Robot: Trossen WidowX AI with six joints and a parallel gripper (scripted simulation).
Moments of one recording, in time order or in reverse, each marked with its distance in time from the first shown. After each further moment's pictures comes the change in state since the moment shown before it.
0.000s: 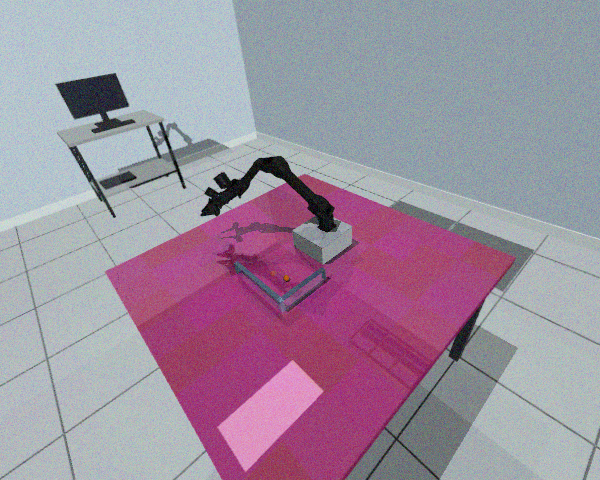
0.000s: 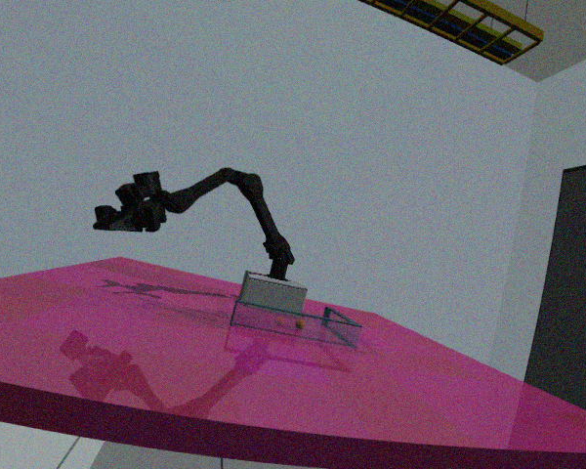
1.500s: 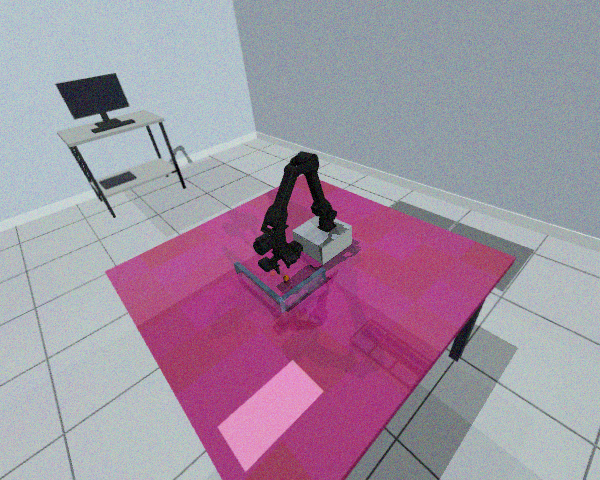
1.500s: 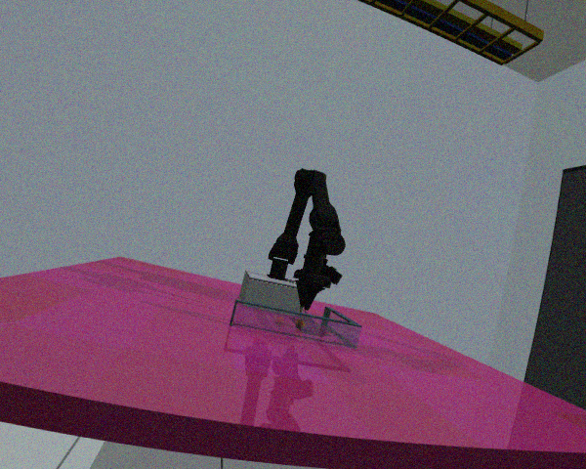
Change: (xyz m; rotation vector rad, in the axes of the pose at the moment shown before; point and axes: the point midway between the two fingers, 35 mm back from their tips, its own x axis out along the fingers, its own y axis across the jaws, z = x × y) arm -0.209 0.428 -0.251 -1.850 0.804 1.100
